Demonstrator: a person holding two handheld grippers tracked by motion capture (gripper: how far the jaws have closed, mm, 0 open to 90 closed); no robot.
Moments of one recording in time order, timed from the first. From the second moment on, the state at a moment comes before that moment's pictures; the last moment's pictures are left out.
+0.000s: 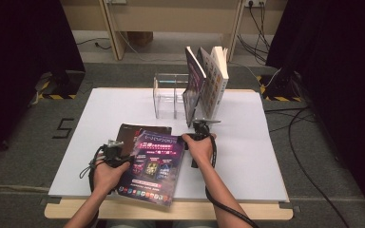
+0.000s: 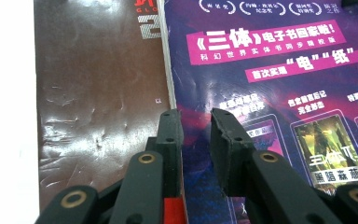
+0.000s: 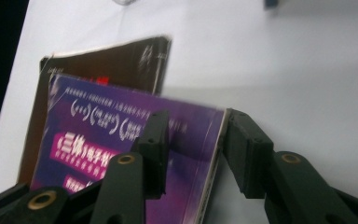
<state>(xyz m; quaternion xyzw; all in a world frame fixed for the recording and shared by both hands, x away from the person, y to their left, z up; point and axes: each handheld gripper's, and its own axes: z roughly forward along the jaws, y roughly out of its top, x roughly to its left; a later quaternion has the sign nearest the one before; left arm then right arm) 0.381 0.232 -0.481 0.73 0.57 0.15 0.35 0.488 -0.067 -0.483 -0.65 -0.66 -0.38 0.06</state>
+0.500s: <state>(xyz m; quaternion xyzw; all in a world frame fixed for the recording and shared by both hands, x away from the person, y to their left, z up) 0.381 0.232 -0.480 0.73 0.57 0.16 0.34 0.478 -0.063 -0.466 -0.62 -0.67 -0.40 0.07</state>
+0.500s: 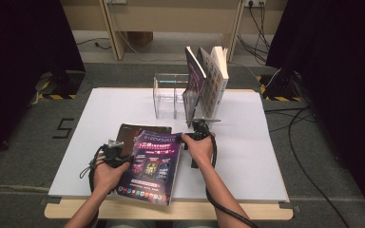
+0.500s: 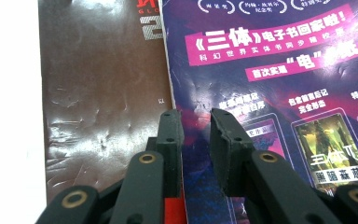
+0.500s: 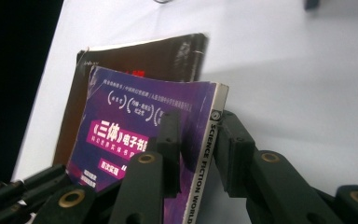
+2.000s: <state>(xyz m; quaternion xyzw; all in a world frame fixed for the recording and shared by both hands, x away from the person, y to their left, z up) 0.330 0.274 -0.487 0.67 0.55 0.20 0.46 0.450 -0.081 -0.366 -0.55 -0.65 -0.53 -0.05</state>
